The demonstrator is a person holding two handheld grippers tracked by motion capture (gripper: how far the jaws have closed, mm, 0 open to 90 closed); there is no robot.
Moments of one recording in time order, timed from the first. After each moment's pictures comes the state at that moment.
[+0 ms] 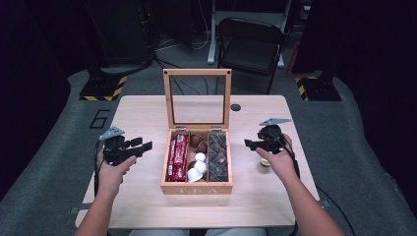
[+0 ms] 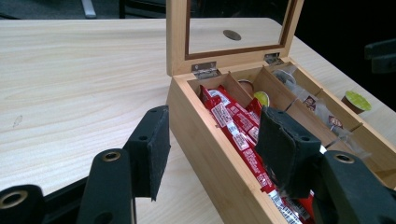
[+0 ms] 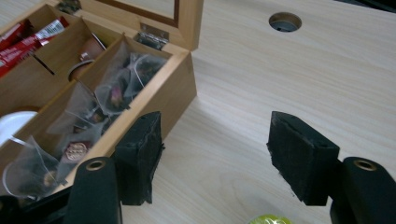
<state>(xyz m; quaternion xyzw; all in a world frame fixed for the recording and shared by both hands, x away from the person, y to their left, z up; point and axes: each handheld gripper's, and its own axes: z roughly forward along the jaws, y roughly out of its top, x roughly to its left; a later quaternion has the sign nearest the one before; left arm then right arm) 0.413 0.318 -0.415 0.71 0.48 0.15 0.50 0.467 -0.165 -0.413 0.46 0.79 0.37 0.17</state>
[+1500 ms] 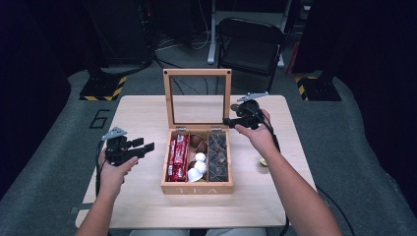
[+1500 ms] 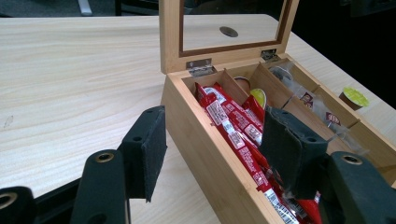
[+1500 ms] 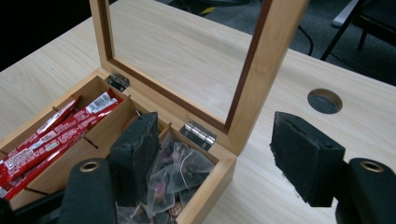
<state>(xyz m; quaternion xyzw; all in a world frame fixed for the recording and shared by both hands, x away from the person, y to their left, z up) 0.413 0.313 -0.416 0.71 0.47 0.14 0.49 0.518 -0.100 -0.366 0.41 0.80 0.41 0.16</state>
